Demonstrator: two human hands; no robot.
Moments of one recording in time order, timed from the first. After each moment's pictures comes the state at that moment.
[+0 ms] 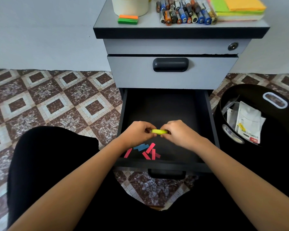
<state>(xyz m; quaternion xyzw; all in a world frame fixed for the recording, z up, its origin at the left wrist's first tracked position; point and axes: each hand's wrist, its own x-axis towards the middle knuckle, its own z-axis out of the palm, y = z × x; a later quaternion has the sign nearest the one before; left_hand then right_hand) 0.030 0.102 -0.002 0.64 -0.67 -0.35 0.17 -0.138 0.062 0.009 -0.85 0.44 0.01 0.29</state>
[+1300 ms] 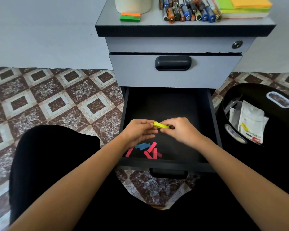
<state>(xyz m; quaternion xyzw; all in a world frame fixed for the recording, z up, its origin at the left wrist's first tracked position) 0.029 0.100 -0.005 0.58 -0.26 -0.66 0.40 -0.140 0.056 0.003 -0.82 0.45 -0.08 0.35</state>
